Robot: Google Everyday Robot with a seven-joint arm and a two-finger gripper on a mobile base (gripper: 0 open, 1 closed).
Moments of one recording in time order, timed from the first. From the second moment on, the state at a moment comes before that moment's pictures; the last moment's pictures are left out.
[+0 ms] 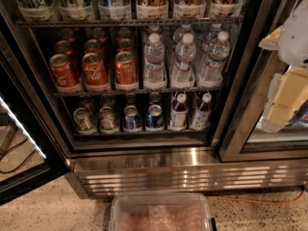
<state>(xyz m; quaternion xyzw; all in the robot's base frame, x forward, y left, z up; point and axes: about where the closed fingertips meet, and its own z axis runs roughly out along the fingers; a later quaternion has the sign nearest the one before) 0.438 -0.217 0.977 -0.60 0.78 -0.04 0.16</state>
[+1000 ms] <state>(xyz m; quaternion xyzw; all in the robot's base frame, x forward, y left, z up) 0.448 -0.209 0.955 -0.58 0.78 0.02 0.22</state>
